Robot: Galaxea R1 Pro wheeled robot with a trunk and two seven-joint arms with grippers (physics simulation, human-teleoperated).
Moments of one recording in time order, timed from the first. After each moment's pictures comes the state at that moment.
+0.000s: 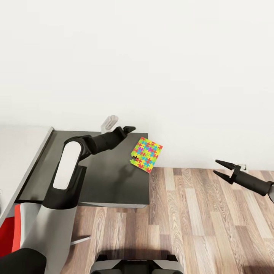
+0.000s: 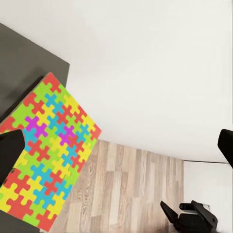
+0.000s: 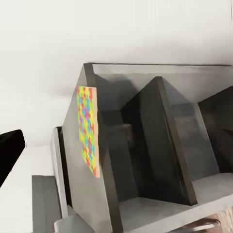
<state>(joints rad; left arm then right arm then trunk) -0.89 -0.09 -0.18 -1.61 1.33 0.83 0.65 -0.81 -0.55 -0.24 -0.60 -0.64 0.92 1.13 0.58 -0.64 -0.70</state>
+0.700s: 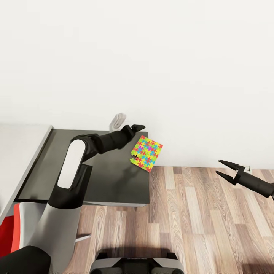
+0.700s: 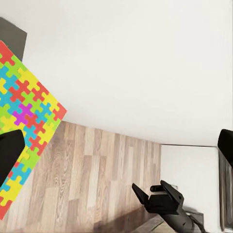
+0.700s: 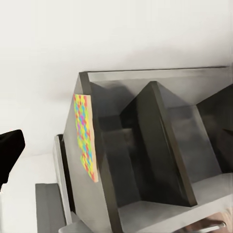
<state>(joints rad) -0.90 -0.13 -0.22 -1.61 1.43 0.83 0.68 -0.83 -0.57 -0.24 -0.51 -0.64 0.91 1.16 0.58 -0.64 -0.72</state>
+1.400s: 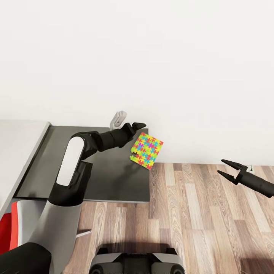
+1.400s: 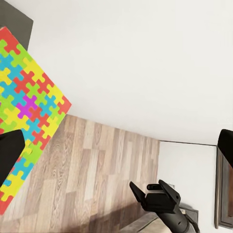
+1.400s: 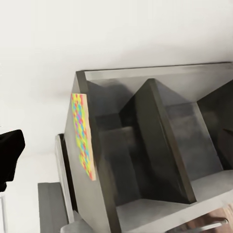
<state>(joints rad) -0.93 -0.13 -0.23 -1.61 1.49 0.82 0.73 -0.83 -0.58 -0.24 -0.51 -0.64 0.92 1.19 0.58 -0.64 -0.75</state>
